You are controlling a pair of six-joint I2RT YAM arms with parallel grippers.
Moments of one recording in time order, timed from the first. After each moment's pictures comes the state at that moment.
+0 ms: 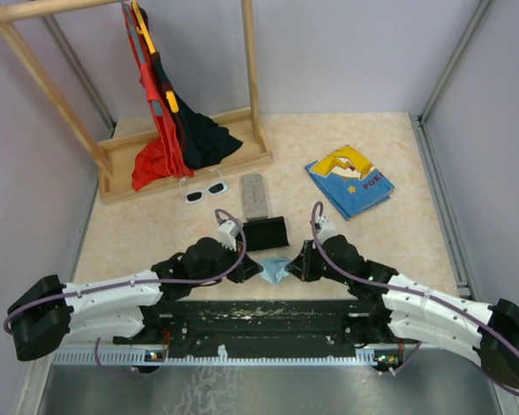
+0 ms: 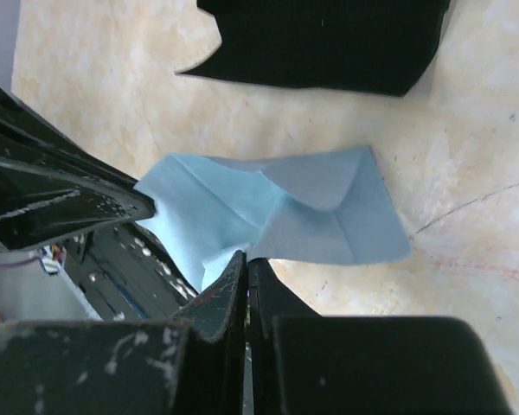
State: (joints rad) left arm -1.05 1.06 0.35 0.29 0.01 -0.72; right arm 0.91 0.82 0.29 -0.02 -0.05 0.77
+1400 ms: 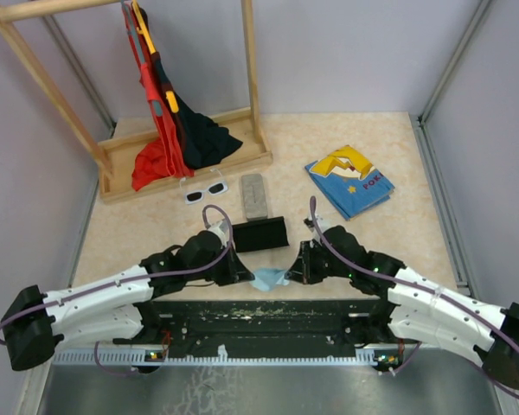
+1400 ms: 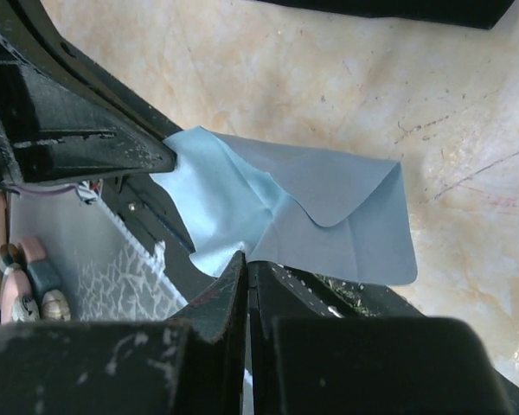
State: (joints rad) left arm -1.01 0.96 0.50 -0.19 0.07 -1.11; right arm 0.91 0.80 0.49 -0.34 -0.19 0.76
